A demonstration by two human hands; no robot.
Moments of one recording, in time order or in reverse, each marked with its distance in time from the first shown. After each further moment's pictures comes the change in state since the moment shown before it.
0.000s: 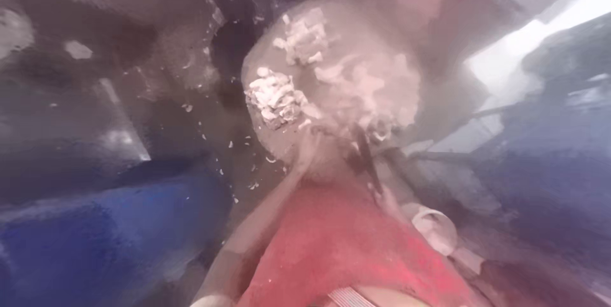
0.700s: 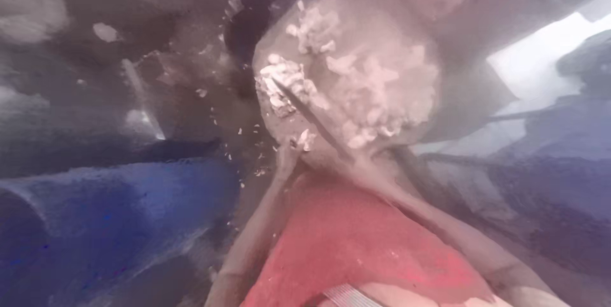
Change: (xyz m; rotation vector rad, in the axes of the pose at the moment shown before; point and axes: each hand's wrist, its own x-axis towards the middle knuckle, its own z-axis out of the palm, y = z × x) left_hand -0.055 -0.073 -0.030 0.012 0.091 -0.277; right_hand 0.000 -0.190 -0.016 -0.127 -0.310 -0.404
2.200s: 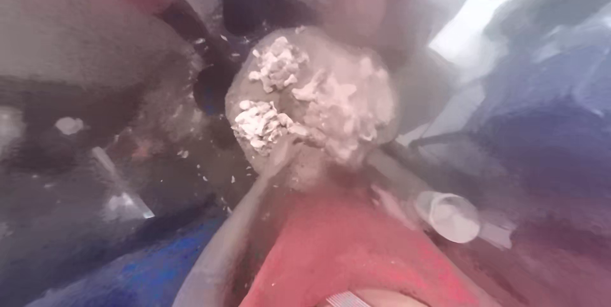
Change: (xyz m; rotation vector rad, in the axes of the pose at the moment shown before) left_hand 0.085 0.113 -0.041 0.527 -0.381 0.591; right_hand -0.071 0.162 0.069 -0.055 0.218 0.457
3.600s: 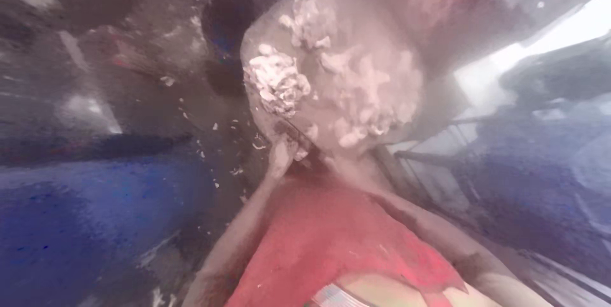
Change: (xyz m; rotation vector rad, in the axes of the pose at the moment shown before) left_hand -0.094 -0.009 0.108 -0.442 0.232 -0.567; right_hand 0.036 -0.144 -0.017 -0.309 -0.223 -0.355
